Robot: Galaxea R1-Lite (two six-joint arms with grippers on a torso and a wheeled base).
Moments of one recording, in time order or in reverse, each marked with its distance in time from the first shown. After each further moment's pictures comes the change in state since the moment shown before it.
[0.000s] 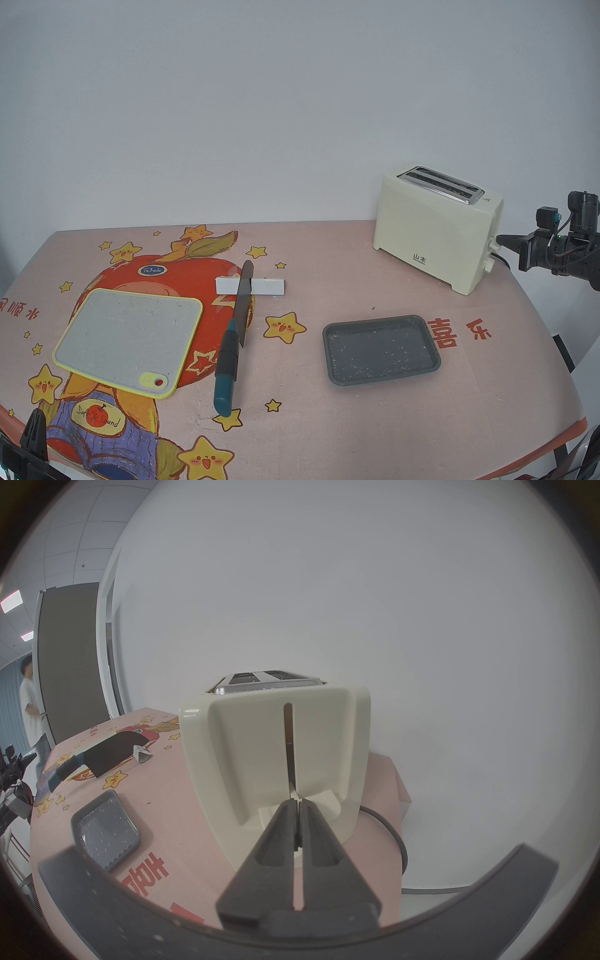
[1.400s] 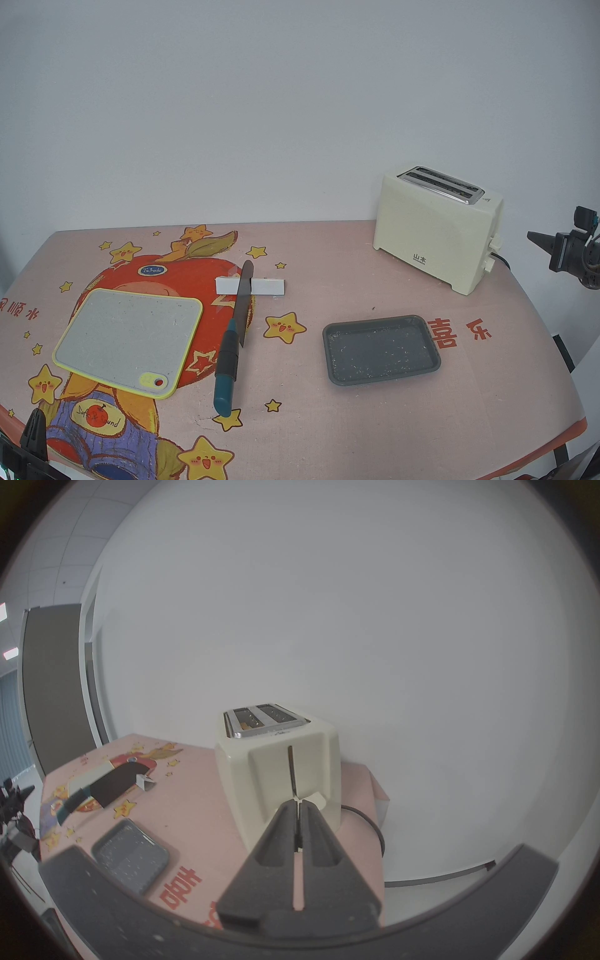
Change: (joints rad) left arm 0.000 0.000 0.000 0.000 0.000 -0.001; right arm -0.008 -0.352 0.236 -0.004 -0.092 0.302
